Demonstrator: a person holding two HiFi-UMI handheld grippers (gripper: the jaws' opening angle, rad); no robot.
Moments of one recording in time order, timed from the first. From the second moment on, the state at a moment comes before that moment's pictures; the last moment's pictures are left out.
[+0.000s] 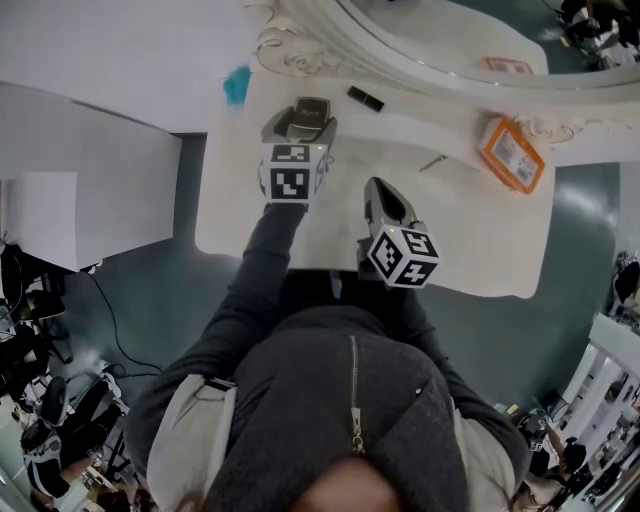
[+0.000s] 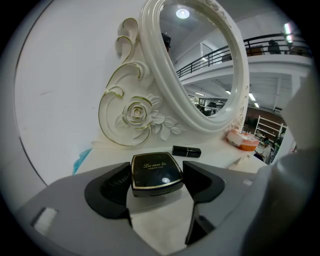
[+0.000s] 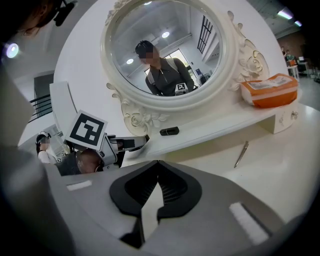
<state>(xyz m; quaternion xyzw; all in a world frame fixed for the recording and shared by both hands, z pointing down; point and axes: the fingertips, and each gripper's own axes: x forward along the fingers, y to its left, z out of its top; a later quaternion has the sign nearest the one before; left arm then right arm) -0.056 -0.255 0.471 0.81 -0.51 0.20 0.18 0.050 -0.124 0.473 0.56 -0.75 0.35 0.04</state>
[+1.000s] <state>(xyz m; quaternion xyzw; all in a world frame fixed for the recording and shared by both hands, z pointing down) -0.051 -0.280 0.494 0.80 -0.52 0.25 0.15 0.060 -0.142 0.474 0.56 -0.75 0.35 0.04</state>
